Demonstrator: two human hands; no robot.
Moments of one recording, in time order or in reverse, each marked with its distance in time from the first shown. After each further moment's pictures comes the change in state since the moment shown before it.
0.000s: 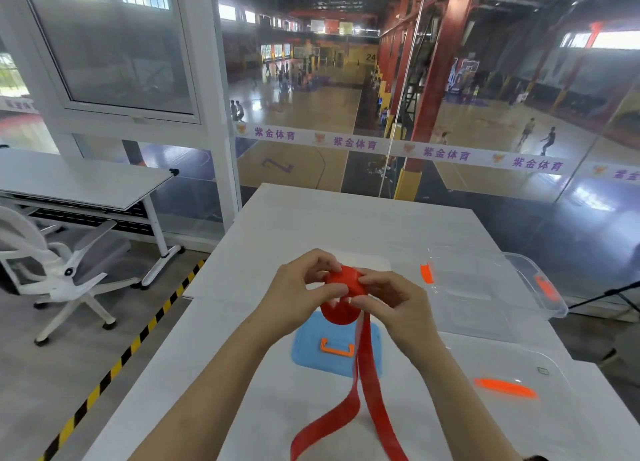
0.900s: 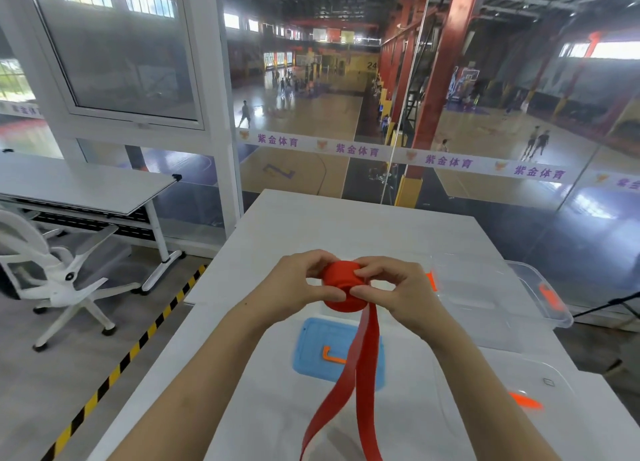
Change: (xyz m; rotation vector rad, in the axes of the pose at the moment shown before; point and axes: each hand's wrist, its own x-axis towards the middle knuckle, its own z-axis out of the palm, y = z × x) left_hand 0.023 0.008 -0.025 0.228 -0.172 -0.036; right_hand 0.045 -0.021 -0.008 -0.206 -0.173 -0.136
